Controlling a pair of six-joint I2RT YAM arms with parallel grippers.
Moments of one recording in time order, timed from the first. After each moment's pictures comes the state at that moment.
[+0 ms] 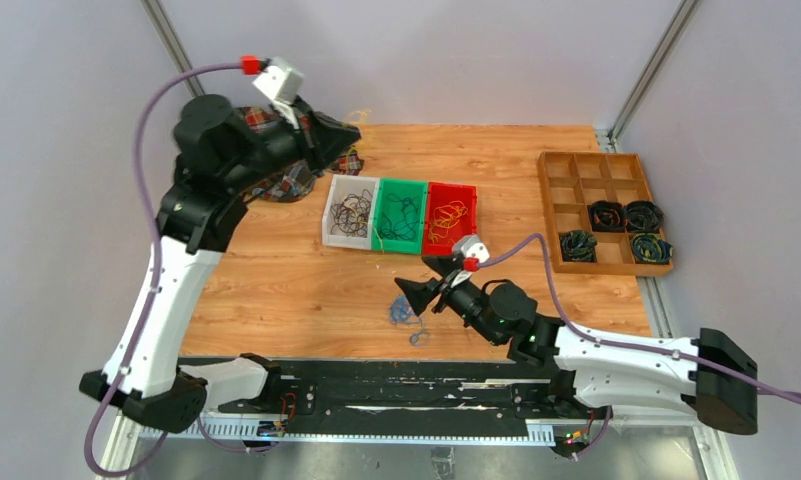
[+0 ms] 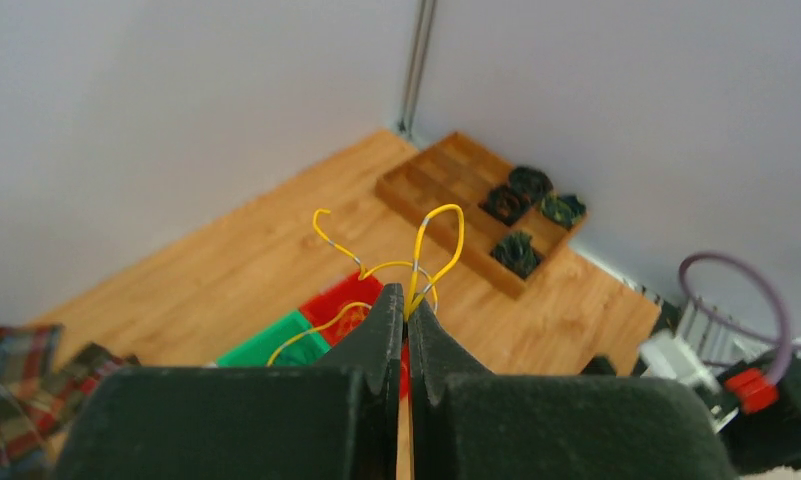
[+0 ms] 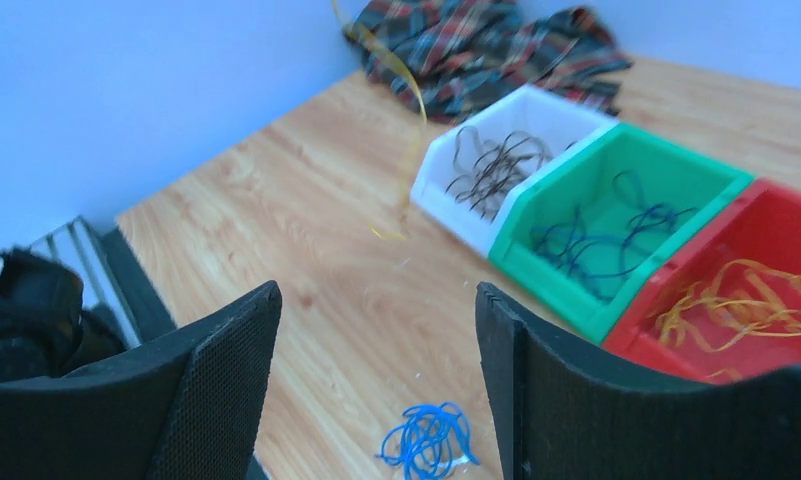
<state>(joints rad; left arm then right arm) -0.37 1.17 1.68 -0.43 0.52 -0.16 1.20 1.01 0.45 0.61 0.34 0.16</state>
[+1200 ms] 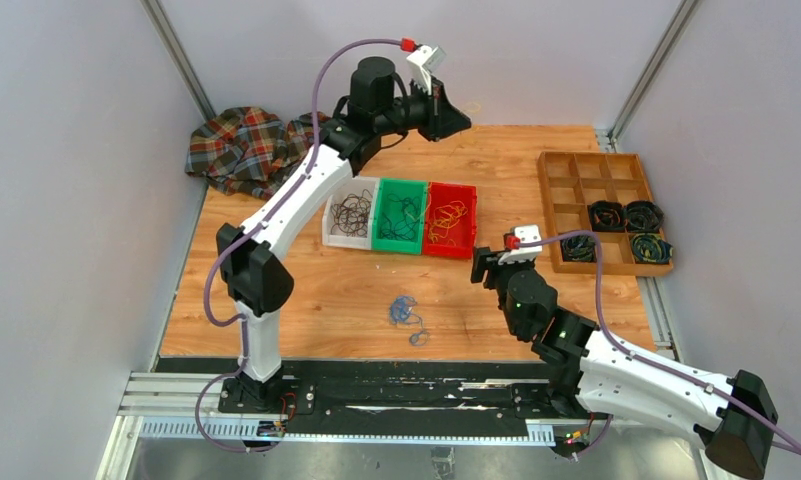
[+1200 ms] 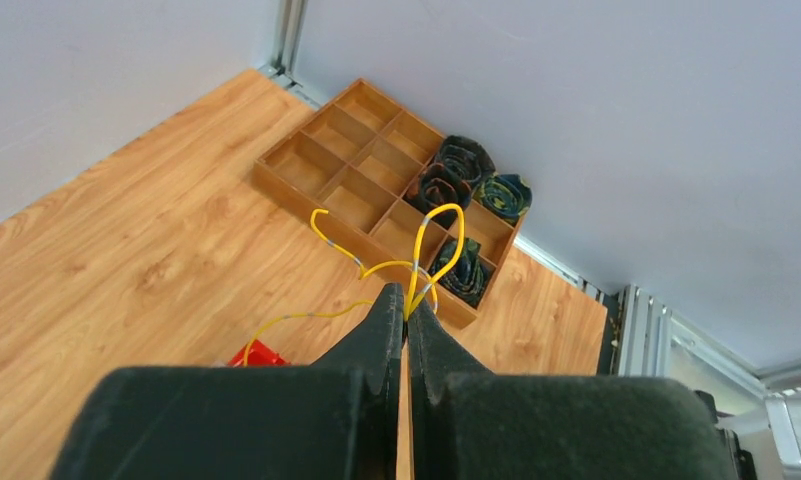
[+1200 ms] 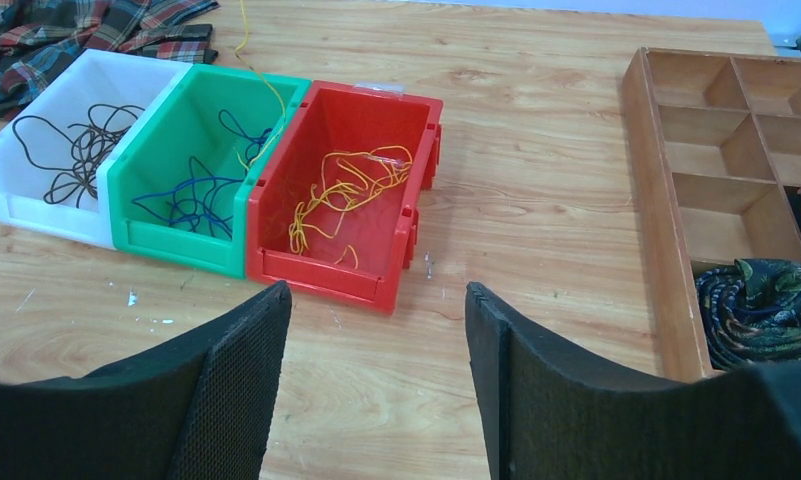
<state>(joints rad) -0.58 1.92 2.04 -0.21 0.58 -0.30 0.97 0.76 0.44 0.17 0.81 0.14</state>
